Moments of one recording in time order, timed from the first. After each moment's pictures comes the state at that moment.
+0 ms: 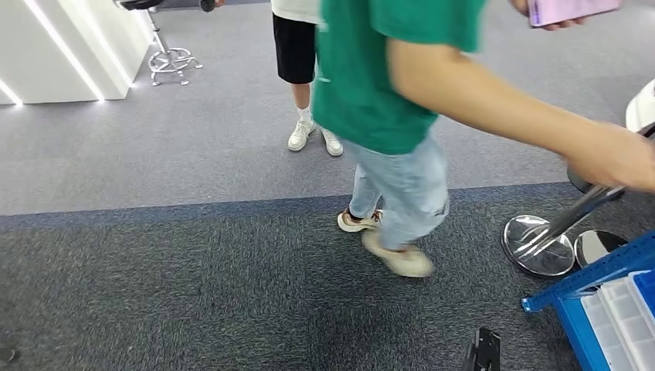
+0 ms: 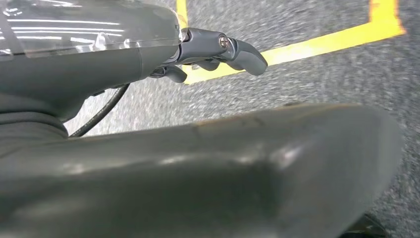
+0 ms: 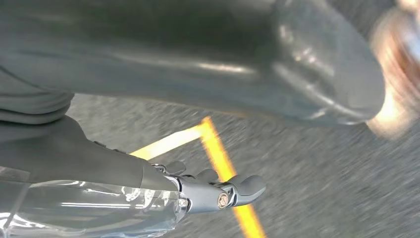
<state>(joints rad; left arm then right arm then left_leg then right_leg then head) -0.06 -0.09 1.19 -0.22 -1.22 0.19 0.02 -0.13 0.05 -0.38 -0.36 0.04 -0.35 -0.41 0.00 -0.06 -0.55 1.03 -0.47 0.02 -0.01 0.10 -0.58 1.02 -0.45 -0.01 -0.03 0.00</state>
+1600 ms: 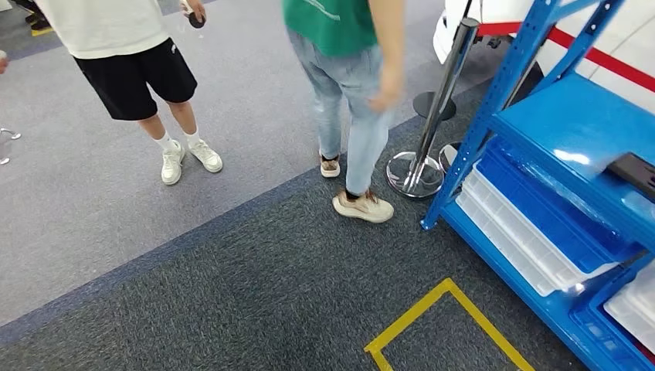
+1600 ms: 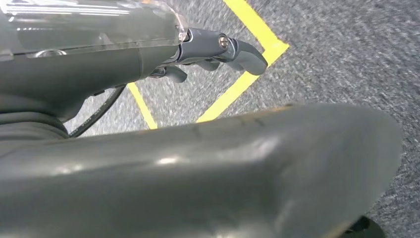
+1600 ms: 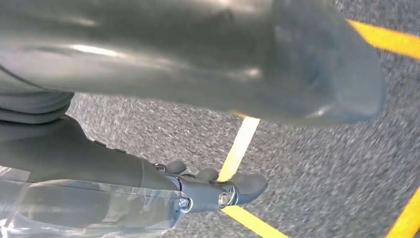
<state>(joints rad) -0.07 -0.10 1.17 -0.22 -1.25 0.18 0.01 -0.10 -0.01 -0.51 -0.24 0.02 -0.38 -0.27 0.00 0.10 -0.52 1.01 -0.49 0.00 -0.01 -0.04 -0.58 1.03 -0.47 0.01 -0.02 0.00</state>
